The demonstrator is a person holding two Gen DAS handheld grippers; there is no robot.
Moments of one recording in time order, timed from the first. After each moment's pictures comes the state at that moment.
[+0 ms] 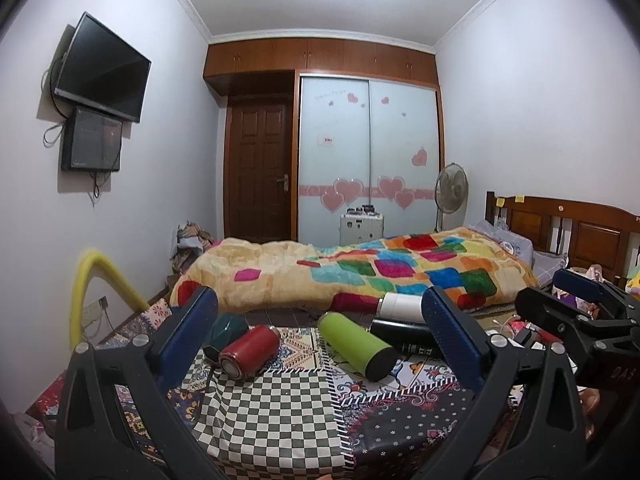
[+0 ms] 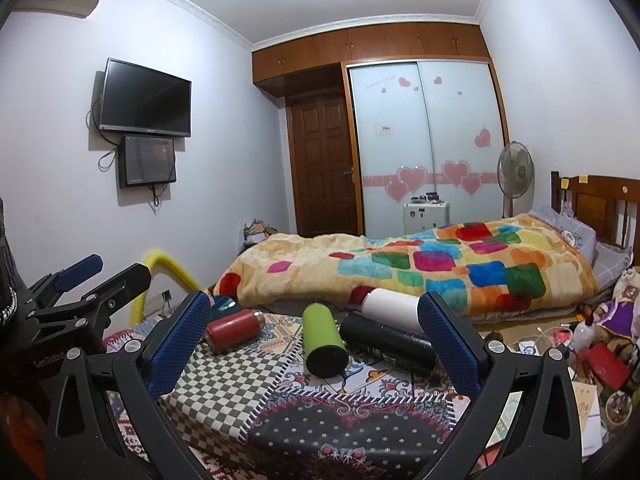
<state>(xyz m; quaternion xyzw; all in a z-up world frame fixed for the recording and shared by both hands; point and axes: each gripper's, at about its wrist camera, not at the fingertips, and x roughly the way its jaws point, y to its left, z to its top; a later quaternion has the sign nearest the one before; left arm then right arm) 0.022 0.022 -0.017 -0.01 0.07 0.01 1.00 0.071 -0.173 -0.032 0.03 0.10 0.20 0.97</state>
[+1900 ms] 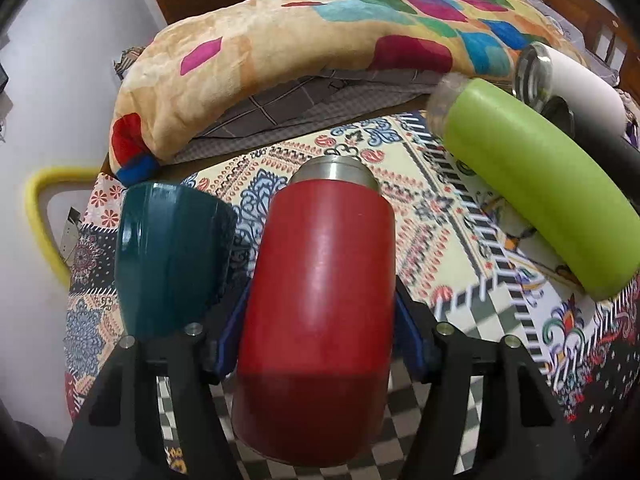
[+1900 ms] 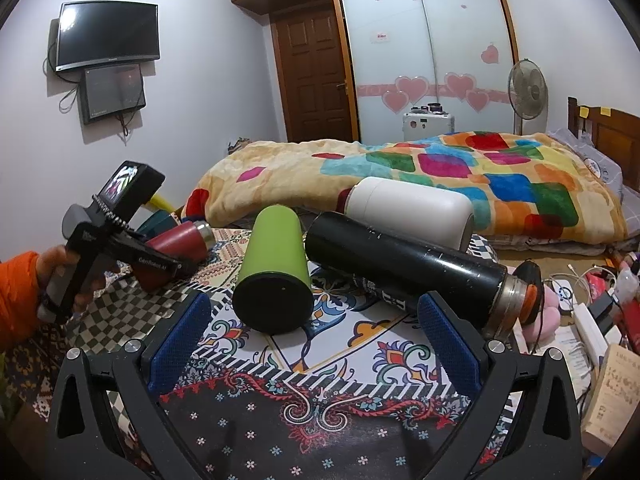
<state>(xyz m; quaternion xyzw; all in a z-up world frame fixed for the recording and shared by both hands) 0.331 0.104 -0.179 0.10 0.51 -0.03 0.85 0.198 -0.164 -0.122 0.02 0.24 0.20 0.95</state>
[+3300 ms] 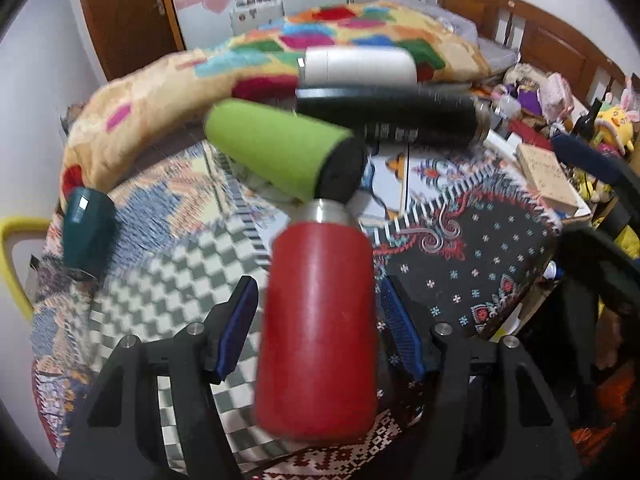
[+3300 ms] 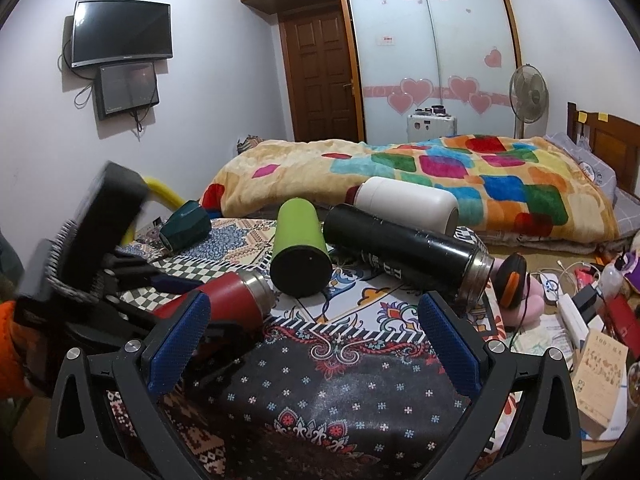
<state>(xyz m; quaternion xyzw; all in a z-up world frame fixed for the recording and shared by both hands) 0.194 -0.013 -0.137 0.11 0.44 -0.15 0.88 0.152 -0.168 -0.113 0.01 0.24 0.21 0.95</state>
